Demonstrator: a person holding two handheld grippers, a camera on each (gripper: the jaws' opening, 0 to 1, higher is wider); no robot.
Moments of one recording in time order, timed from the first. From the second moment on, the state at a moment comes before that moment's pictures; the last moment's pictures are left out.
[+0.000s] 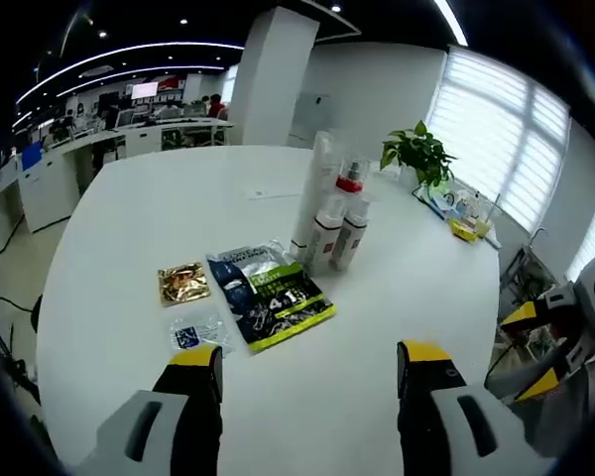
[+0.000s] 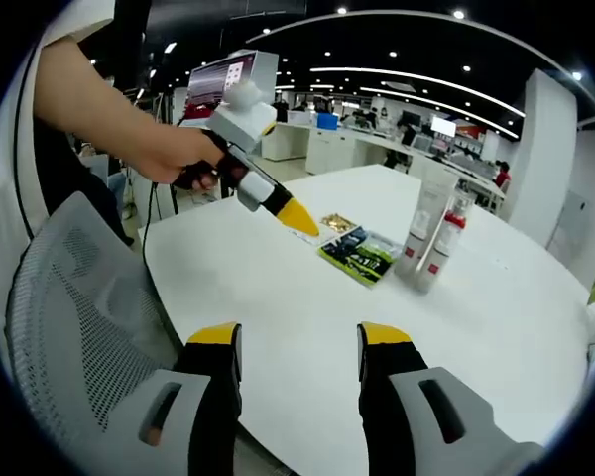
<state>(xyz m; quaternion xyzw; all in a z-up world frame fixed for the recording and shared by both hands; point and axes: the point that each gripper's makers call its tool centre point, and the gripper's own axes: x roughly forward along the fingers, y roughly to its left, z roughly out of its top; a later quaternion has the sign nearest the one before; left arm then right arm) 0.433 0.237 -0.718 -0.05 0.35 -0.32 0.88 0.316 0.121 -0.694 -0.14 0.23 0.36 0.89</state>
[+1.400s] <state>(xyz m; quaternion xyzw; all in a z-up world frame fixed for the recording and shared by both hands) 0.296 0.279 -0.594 -0.11 0.08 -0.35 0.93 0.327 0.103 -0.577 0.12 0.08 0.27 0.95</state>
